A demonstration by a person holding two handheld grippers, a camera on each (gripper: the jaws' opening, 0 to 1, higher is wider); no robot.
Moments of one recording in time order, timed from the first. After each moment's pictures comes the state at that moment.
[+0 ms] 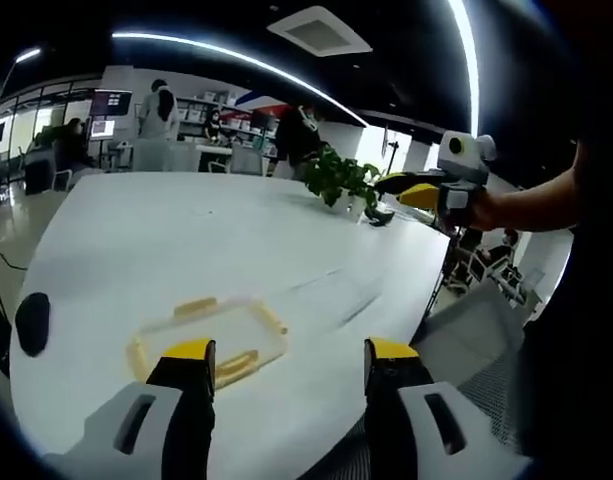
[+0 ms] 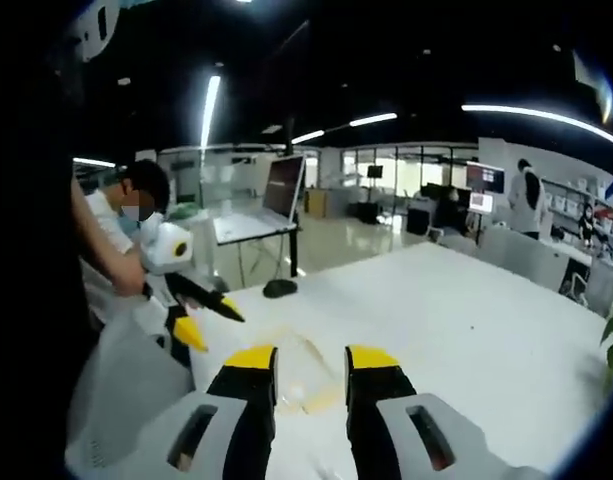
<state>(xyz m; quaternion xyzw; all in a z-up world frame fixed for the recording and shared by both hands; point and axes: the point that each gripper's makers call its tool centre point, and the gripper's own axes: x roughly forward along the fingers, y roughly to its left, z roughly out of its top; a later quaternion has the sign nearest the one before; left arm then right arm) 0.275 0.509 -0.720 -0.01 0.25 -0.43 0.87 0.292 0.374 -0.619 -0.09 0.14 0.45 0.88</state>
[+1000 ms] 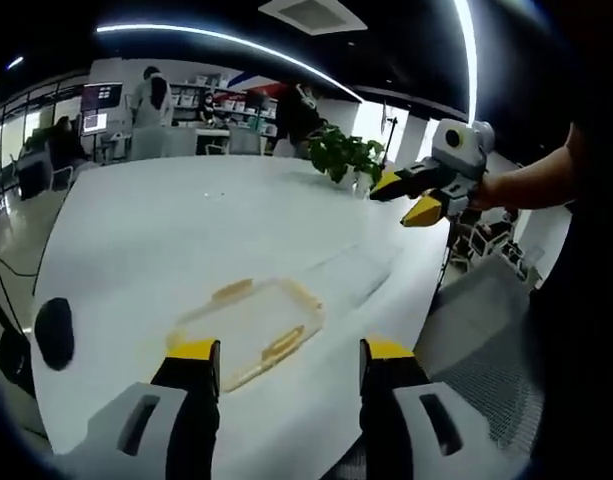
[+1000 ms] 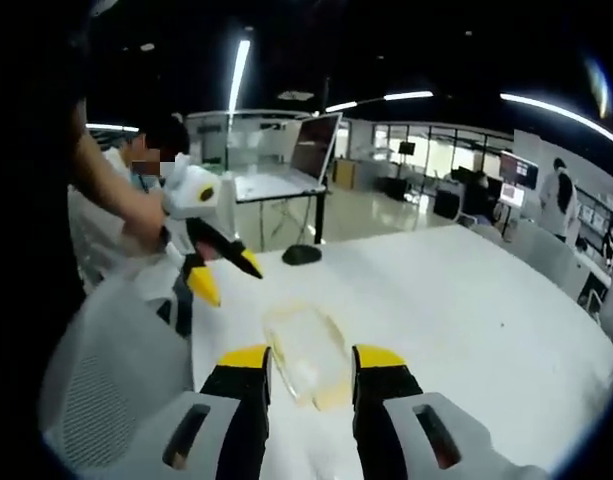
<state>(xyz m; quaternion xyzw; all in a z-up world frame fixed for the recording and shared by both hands) 0.300 0.551 -0.735 0.02 0.28 -0.43 0.86 0.307 0.404 -0.675 -0.15 0.19 0.49 0.84</state>
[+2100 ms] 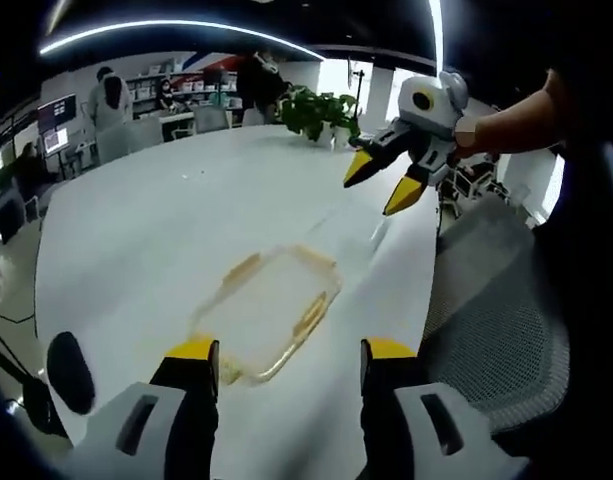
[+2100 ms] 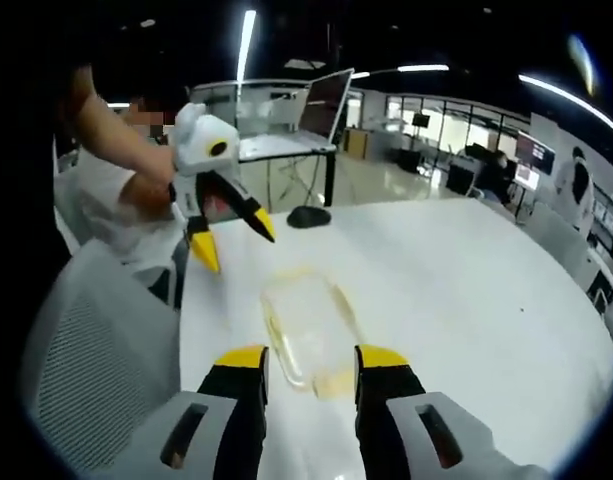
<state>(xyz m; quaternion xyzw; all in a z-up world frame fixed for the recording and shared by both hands) 0.318 0.565 -0.763 0.13 0.31 -0.48 0.81 0.321 0.419 -0.725 -0.18 0.24 0.50 0.81</state>
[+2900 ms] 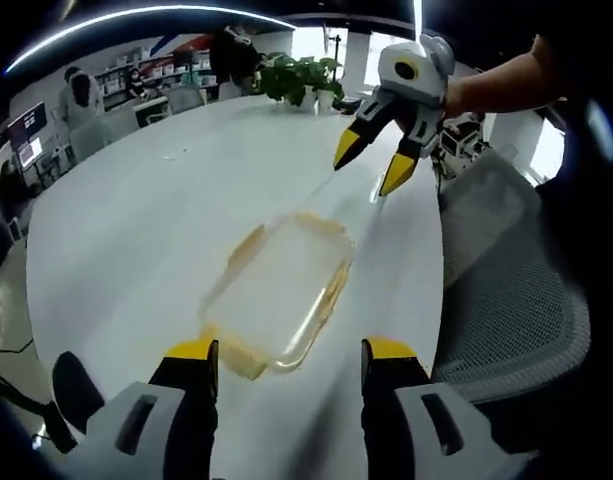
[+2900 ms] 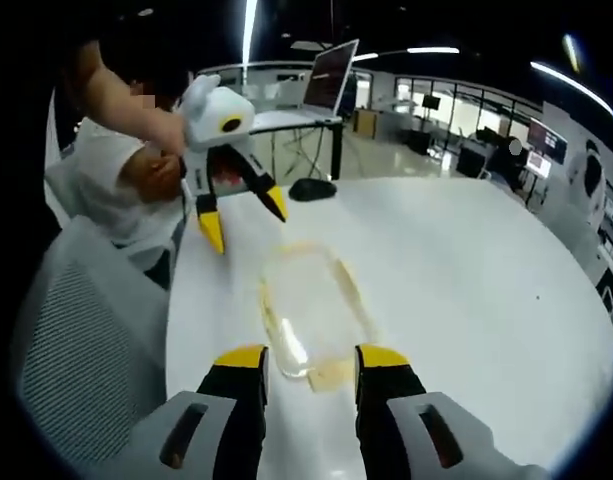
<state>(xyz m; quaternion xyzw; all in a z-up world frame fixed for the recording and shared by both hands) 0.335 0.572 -0.791 0.20 0.34 -0.51 0.76 0.332 0.421 -0.761 -0.21 0.28 0.51 0.79</state>
